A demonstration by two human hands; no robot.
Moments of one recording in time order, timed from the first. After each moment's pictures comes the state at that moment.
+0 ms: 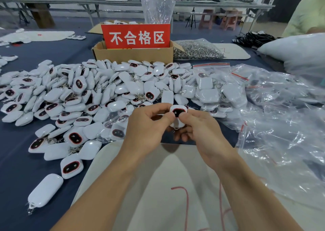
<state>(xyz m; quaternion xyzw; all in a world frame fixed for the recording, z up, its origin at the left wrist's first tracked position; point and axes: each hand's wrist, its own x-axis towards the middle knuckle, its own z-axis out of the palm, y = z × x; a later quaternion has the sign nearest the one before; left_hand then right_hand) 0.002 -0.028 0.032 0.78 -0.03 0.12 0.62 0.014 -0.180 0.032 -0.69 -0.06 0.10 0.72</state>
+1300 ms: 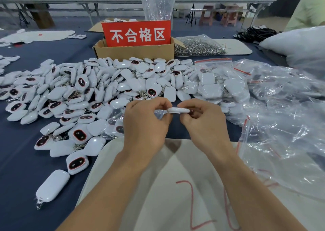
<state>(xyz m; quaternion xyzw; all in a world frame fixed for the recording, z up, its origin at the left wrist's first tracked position) -0.005 -0.026 0.032 0.88 0.01 0.29 0.37 0.009 -0.170 0.029 -0.82 -0.06 -0.13 0.55</state>
